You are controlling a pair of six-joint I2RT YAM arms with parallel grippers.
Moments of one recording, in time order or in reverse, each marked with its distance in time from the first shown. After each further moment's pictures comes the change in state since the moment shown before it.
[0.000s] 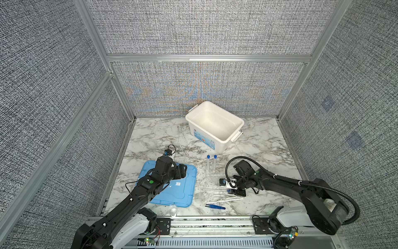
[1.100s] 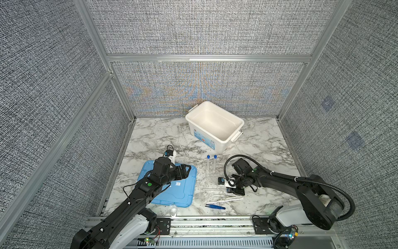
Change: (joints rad) left arm 0.000 -0.047 -0.023 0.051 0.153 -0.092; right arm -0.003 0.051 0.048 -0.042 -0.011 0.003
